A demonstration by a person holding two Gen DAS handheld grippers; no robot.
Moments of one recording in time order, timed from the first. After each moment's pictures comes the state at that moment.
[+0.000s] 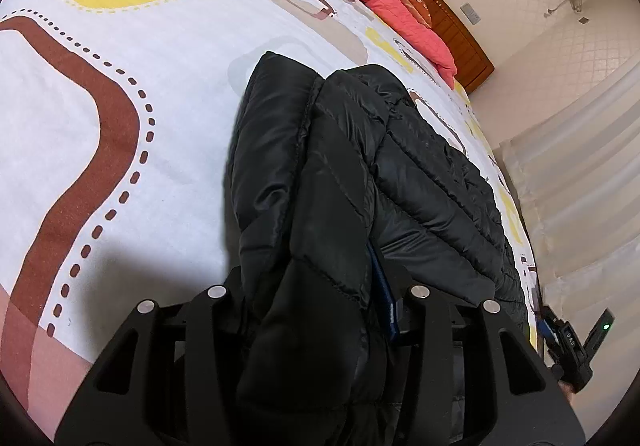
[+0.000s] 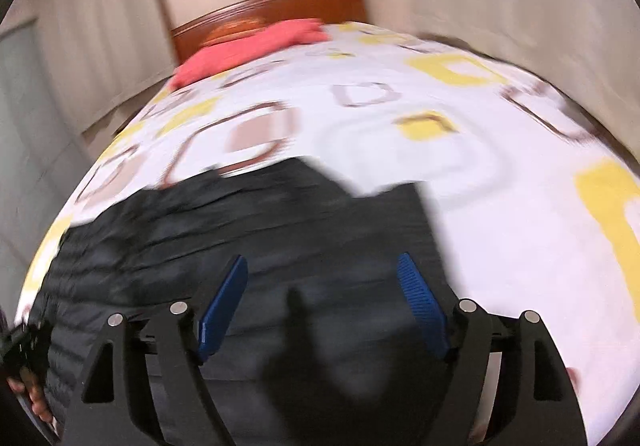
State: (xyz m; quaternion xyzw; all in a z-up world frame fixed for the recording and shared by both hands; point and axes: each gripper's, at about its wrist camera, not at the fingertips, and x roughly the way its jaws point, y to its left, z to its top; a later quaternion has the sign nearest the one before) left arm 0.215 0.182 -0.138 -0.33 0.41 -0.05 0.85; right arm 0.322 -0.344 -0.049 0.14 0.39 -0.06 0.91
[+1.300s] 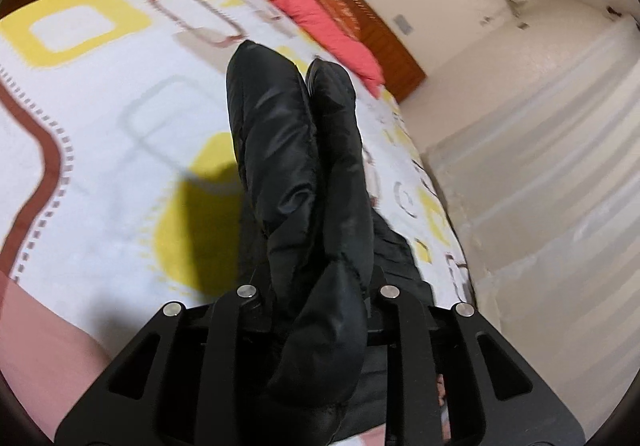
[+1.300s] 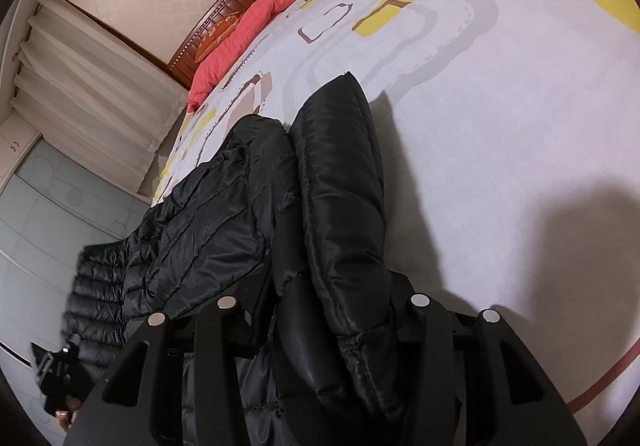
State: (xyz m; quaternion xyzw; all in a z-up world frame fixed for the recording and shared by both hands) left arm 0.177 0.126 -0.044 -0.34 0.35 -0.15 0.86; right arm 0.317 -0.400 -0.140 0.37 0.41 0.04 0.83
